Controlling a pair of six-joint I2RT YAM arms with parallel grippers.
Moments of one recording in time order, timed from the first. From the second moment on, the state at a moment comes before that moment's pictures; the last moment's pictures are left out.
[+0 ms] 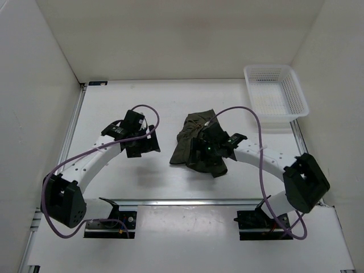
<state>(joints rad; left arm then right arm) -0.45 1.32 1.03 -0.78 0.05 -0.61 0.75 1.42 0.92 -0.50 -0.17 0.71</state>
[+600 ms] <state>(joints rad) -0.39 1.26 0.96 -0.78 0.06 -0.62 0.74 1.62 1.08 -0.39 -0.14 0.80</state>
